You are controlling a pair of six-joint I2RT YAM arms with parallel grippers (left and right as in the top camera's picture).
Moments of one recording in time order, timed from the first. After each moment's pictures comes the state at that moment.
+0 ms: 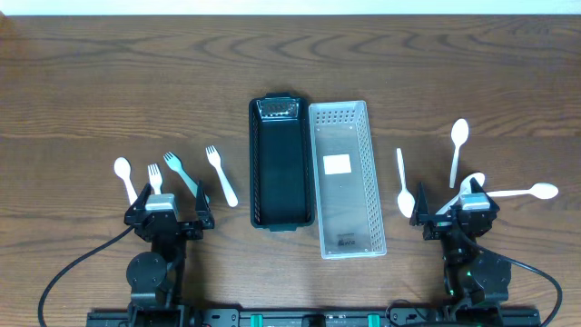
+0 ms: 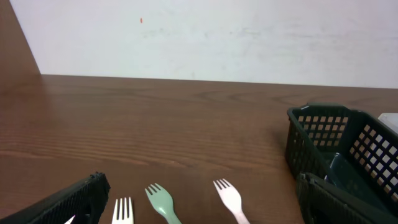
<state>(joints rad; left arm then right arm) -0.02 0.01 0.02 -0.11 -0.04 -0.04 0.06 0.01 0.01 -0.07 0.01 -0.03</state>
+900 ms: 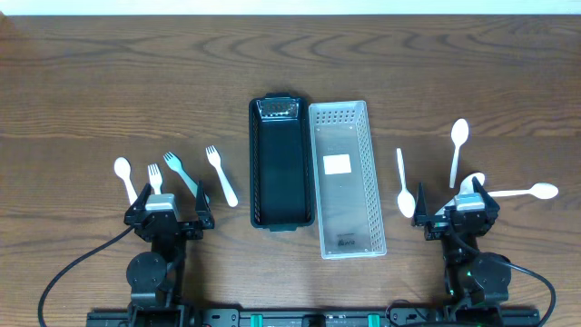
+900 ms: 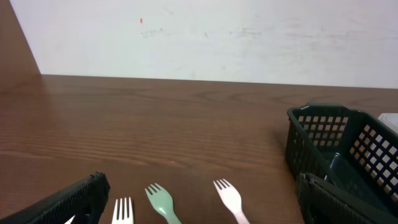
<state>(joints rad) -0.02 0.01 0.02 -0.11 -0.04 -0.04 0.06 0.01 0.01 -0.07 0.02 -0.14</state>
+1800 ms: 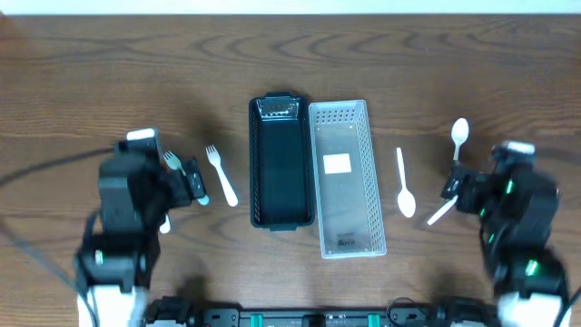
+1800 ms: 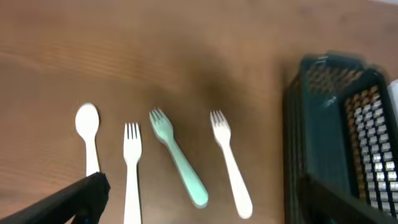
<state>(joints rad) -0.02 0.89 0.88 -0.78 -0.04 -0.19 -0.13 0.81 0.75 -0.65 0.05 0.11</state>
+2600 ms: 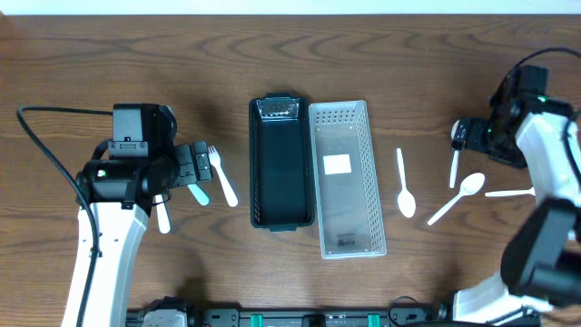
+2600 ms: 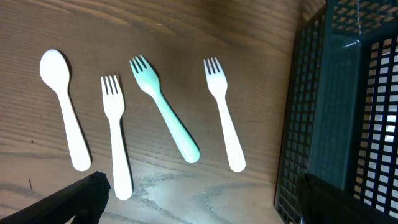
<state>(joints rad) -0.02 1.21 1.10 -1.00 0.03 -0.20 -0.25 1.80 1.30 -0.89 0.06 0.11</state>
